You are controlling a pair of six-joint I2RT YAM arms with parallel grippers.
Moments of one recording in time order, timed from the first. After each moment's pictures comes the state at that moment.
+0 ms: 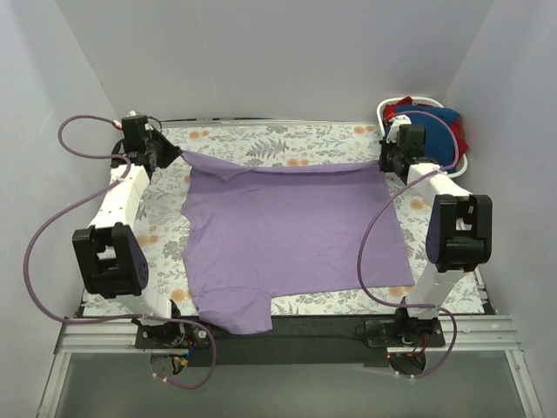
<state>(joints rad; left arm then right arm) 0.10 1.68 1.42 -0.33 0.12 -0.71 0.03 1.82 1.27 -0.08 -0.10 -0.05</state>
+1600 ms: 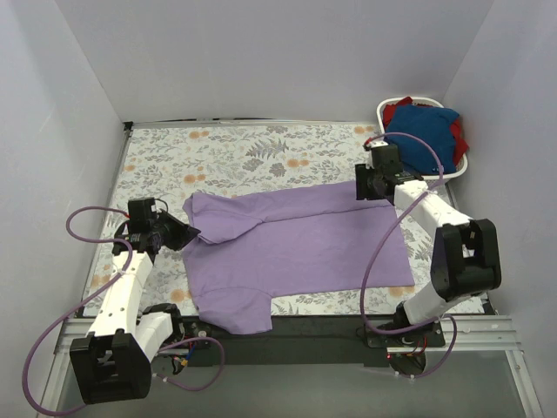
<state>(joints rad) 0.10 0.95 0.64 -0.56 0.28 -0.94 0.19 1.61 1.07 -0.38 0.07 0.10</state>
